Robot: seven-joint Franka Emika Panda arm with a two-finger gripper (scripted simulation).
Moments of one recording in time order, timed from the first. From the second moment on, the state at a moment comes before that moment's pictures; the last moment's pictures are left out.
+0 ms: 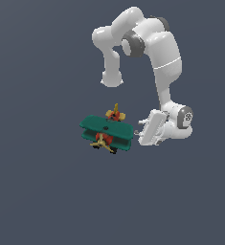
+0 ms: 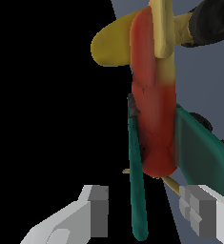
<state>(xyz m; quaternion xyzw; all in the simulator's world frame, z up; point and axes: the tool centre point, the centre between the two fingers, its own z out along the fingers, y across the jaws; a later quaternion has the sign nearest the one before) -0.048 0.126 0.124 0.05 0.61 -0.78 0.15</state>
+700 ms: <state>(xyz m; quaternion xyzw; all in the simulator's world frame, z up) -0.047 0.100 0.130 0.05 0.61 -0.78 0.15</state>
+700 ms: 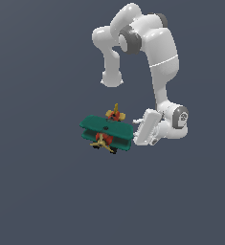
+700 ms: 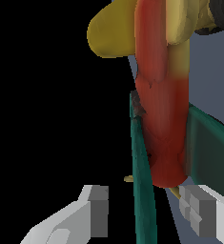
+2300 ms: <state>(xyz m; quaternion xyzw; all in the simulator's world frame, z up) -0.053 0.109 0.201 0.05 0.61 -0.78 0.14</state>
